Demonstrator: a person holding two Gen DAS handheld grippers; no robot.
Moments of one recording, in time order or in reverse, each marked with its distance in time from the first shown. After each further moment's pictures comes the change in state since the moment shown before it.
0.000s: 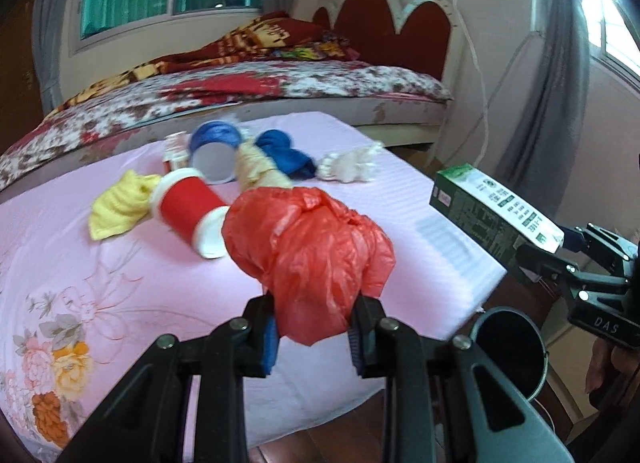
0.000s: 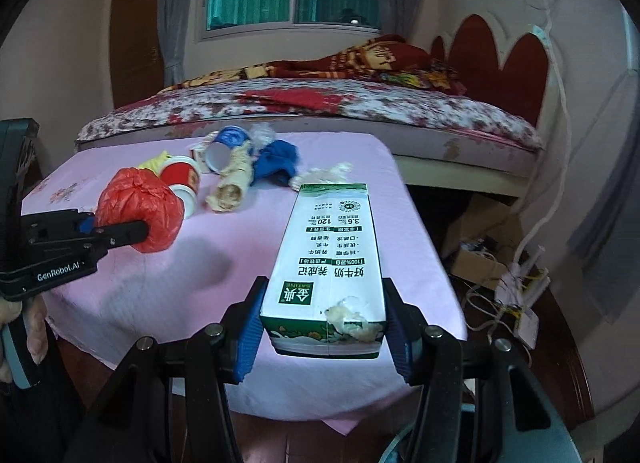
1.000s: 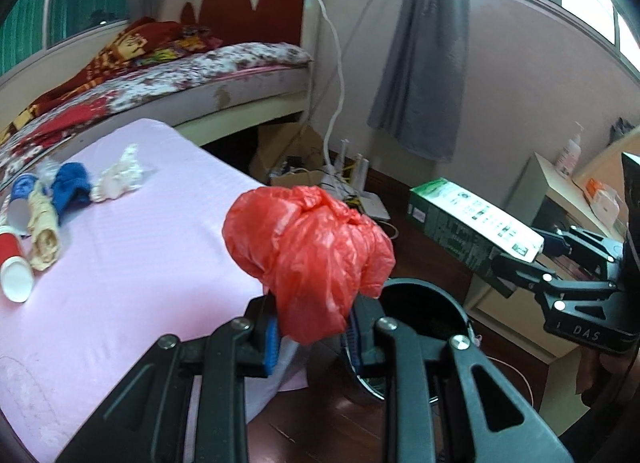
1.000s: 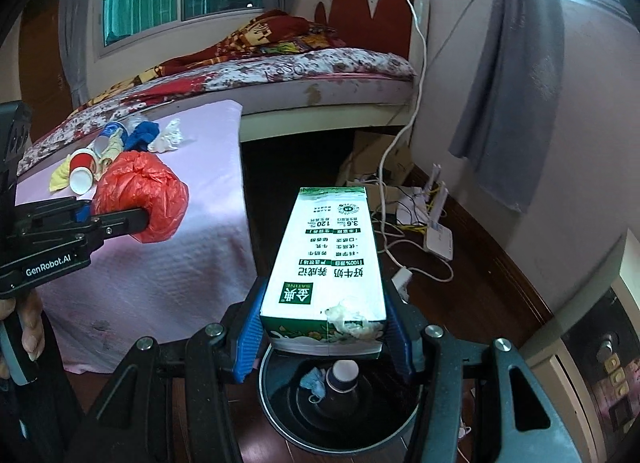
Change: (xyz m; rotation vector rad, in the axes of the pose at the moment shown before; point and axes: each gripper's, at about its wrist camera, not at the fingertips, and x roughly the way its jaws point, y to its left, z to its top) left arm 0.027 -0.190 -0.013 0.248 0.067 -0.291; right arm -0.094 -0.145 -0.116 0.239 0.086 -0.255
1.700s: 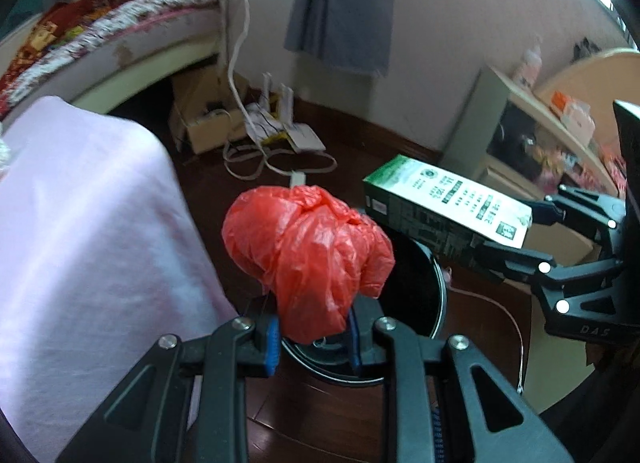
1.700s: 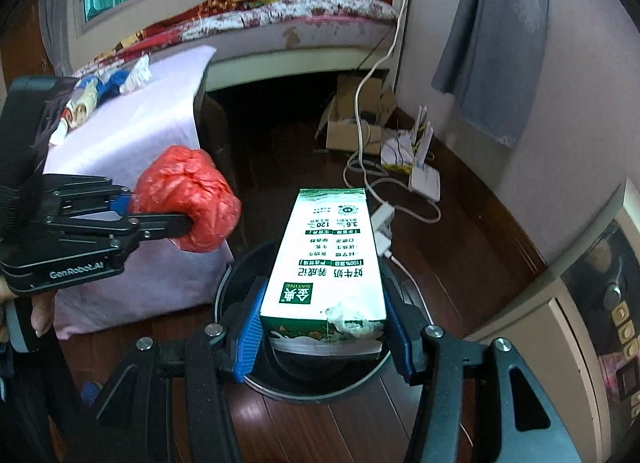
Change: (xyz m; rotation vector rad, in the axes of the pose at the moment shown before) left arm 0.083 -0.068 -0.035 0.158 0.230 -0.175; right arm 0.027 -0.043 -0.068 0.018 0.174 -0.015
